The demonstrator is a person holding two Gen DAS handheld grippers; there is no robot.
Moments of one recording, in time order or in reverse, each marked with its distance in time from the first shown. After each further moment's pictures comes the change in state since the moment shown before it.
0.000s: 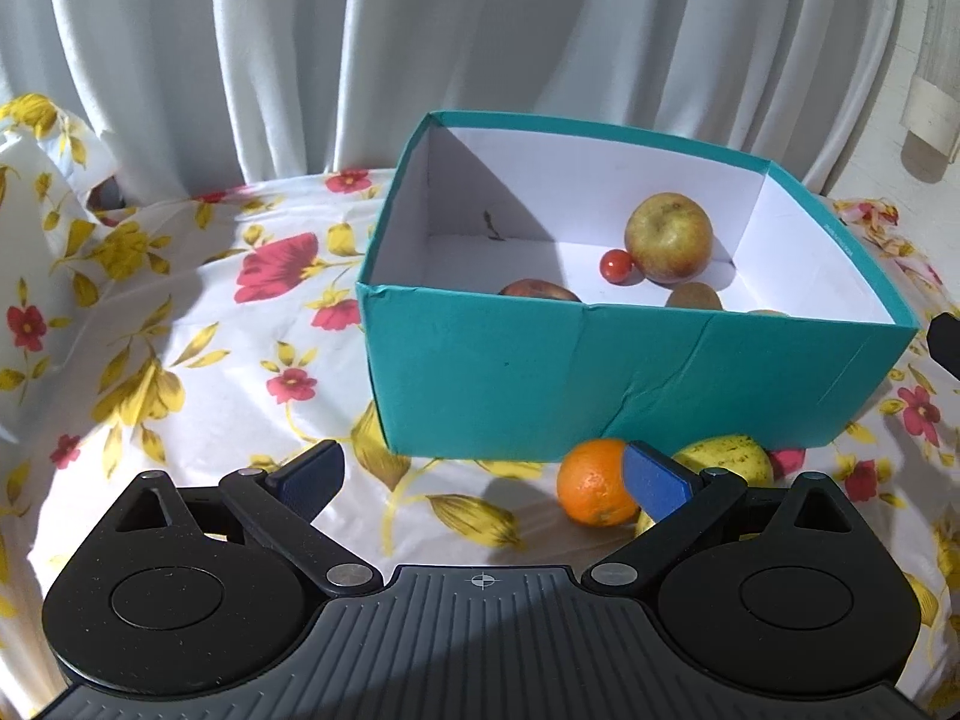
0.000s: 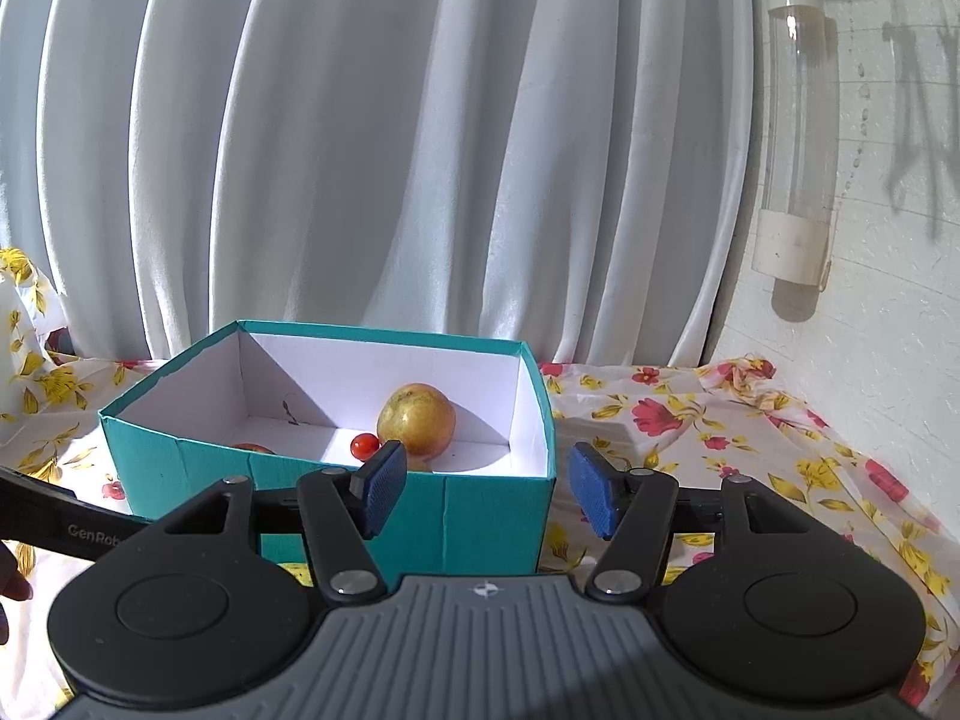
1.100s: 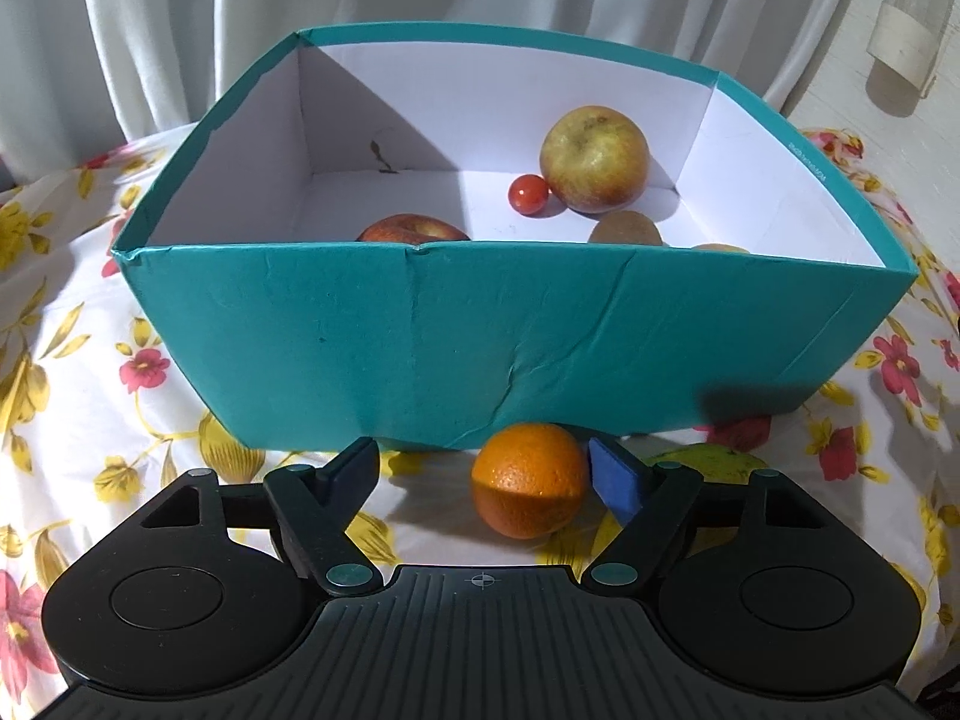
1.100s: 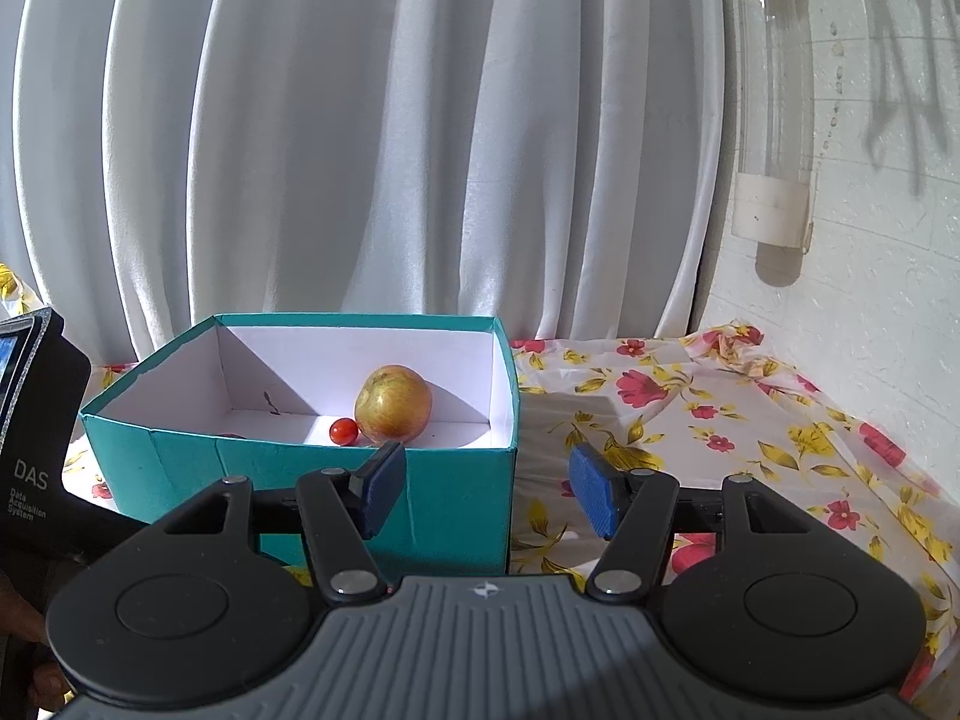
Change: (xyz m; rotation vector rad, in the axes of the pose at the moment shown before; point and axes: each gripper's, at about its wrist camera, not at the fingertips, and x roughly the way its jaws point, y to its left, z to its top) left arm 0.054 -0.037 0.008 0.046 0.134 -0.105; right arm 0.000 -0.018 -0.010 0.056 0.032 -0.006
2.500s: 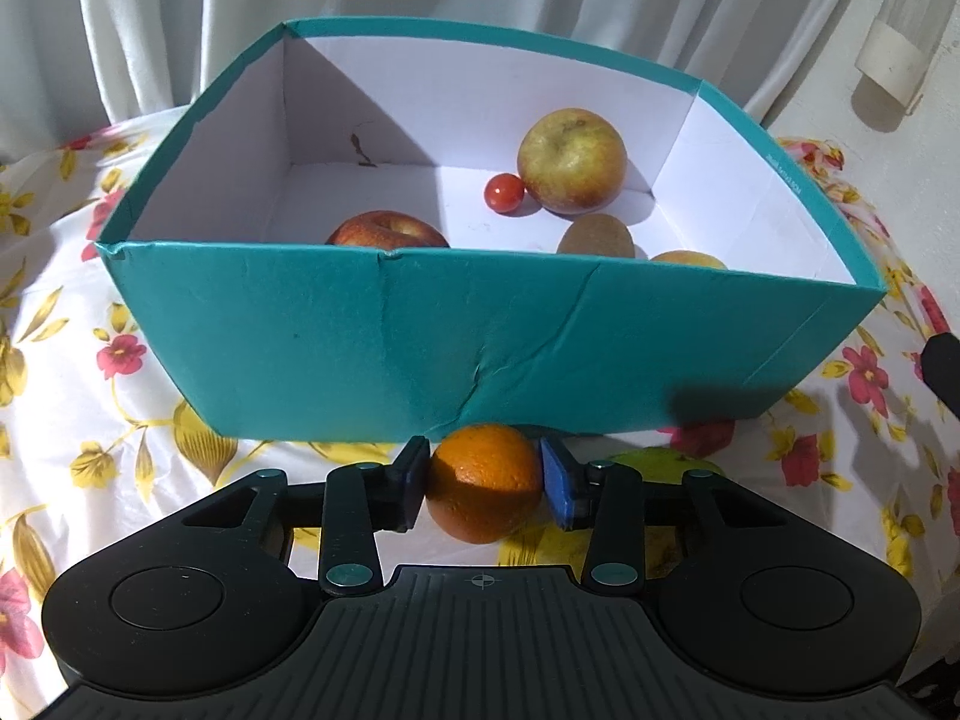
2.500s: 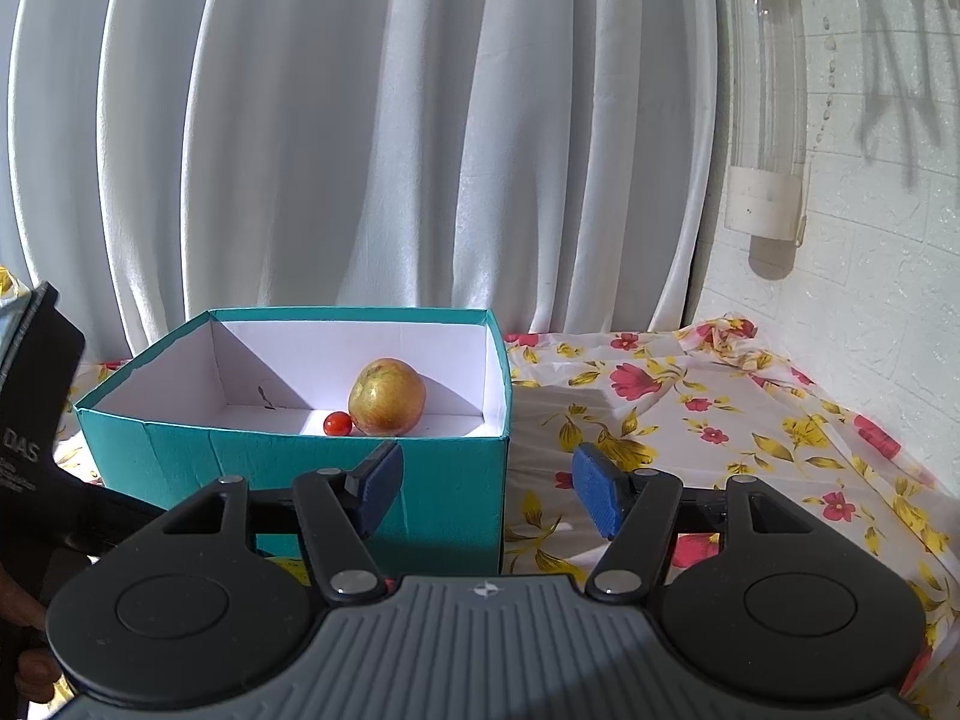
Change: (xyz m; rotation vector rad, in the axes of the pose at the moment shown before) left arm -0.009 -0.002 0.004 -0.035 0.005 -0.064; right arm -0.001 -0.003 -0.006 0.001 0.006 -0.009
